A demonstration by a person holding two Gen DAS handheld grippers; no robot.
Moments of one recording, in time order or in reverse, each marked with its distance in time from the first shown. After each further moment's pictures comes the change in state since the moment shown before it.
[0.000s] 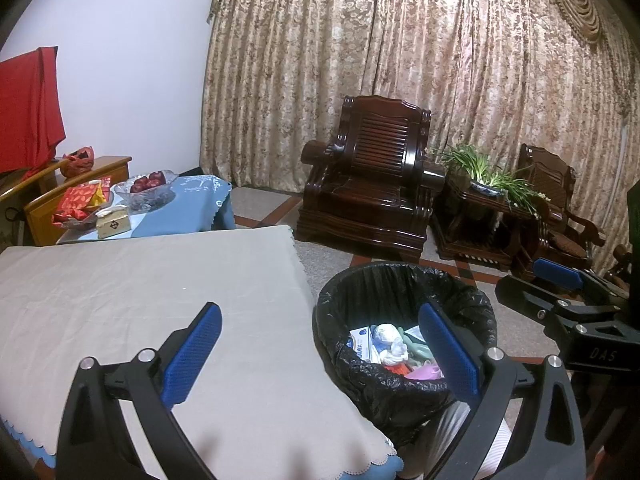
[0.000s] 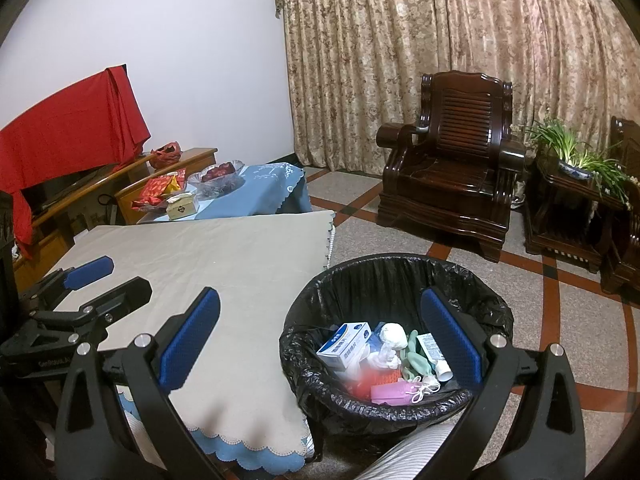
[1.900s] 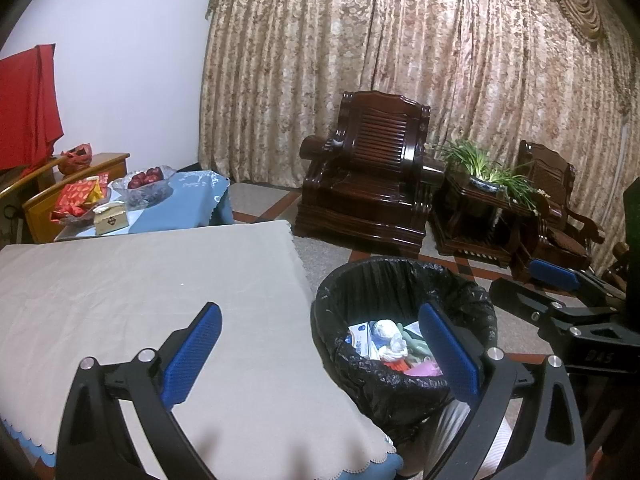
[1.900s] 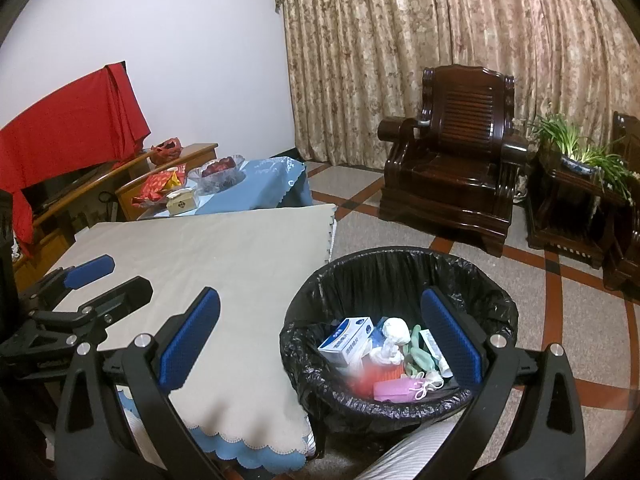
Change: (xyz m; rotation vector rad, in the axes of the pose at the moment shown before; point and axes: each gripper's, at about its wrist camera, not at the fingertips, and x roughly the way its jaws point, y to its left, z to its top) left arm -0.001 -0.001 0.000 0.002 0.009 -0.001; right arm 0.004 0.010 -0.004 0.000 0.008 0.005
